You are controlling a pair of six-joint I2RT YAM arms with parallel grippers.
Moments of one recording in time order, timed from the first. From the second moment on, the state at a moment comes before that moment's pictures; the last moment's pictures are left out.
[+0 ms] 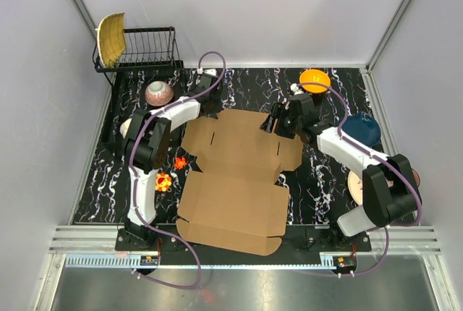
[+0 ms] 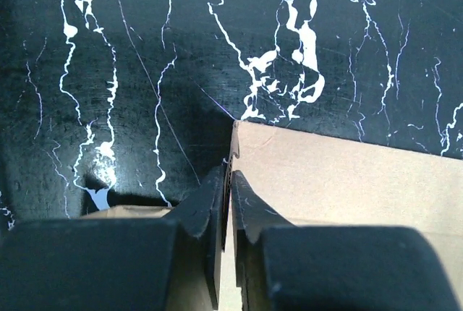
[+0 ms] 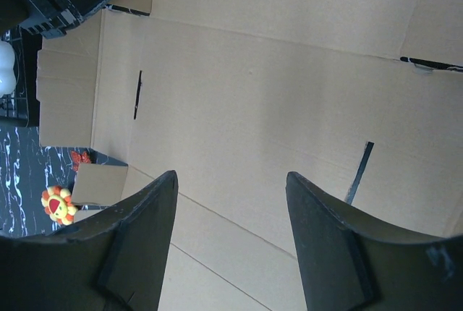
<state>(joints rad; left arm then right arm) -0.42 2.13 1.57 -0.25 -0.14 -0.44 0.42 1.50 0.96 -0.13 -0.15 0.62</state>
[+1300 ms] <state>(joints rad) -0.69 1.83 0.48 1.24 -0.42 -0.22 0.42 1.36 1.06 -0.05 -0.35 0.23</state>
